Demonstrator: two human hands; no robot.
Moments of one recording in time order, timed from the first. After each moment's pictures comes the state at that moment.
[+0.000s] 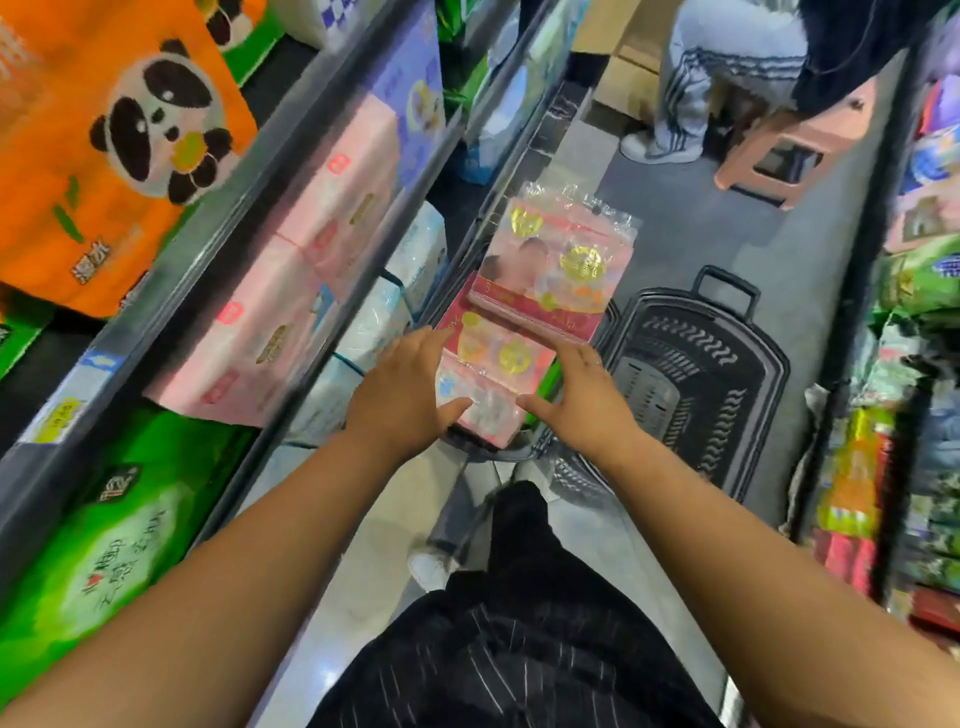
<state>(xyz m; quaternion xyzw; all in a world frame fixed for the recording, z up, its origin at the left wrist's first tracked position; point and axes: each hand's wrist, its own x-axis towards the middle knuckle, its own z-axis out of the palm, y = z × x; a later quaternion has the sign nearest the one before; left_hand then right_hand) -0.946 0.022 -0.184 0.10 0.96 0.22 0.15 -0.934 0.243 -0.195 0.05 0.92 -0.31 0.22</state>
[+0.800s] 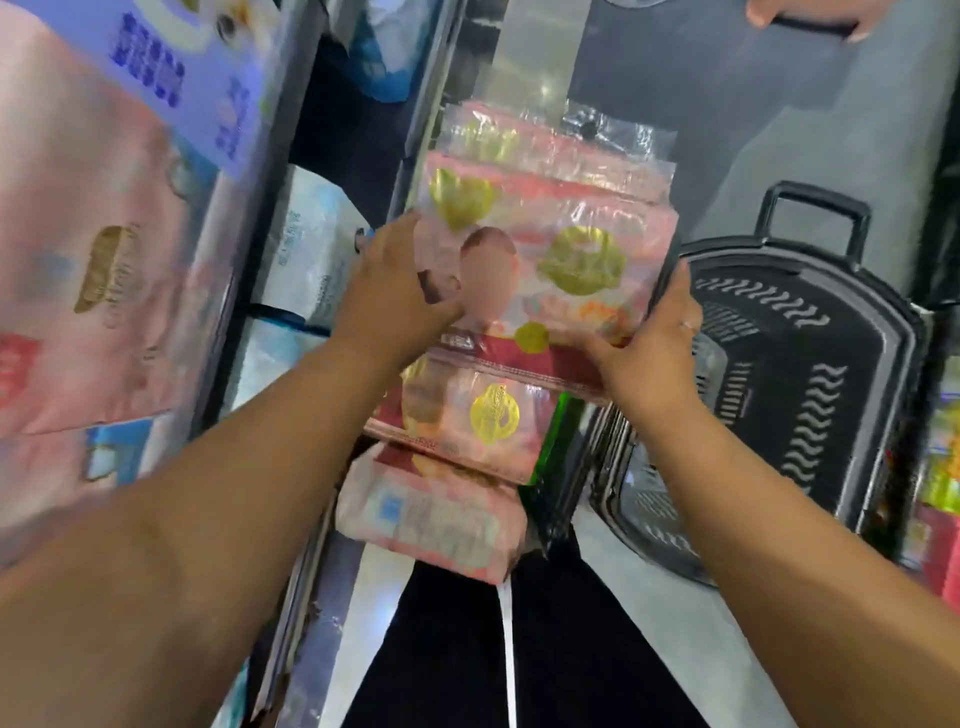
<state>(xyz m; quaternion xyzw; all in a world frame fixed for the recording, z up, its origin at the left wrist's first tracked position) -1.222 0.123 -0.404 0.06 0.94 0.28 0.20 -1.120 0.341 -0.424 0.34 0.82 -0.44 0.09</state>
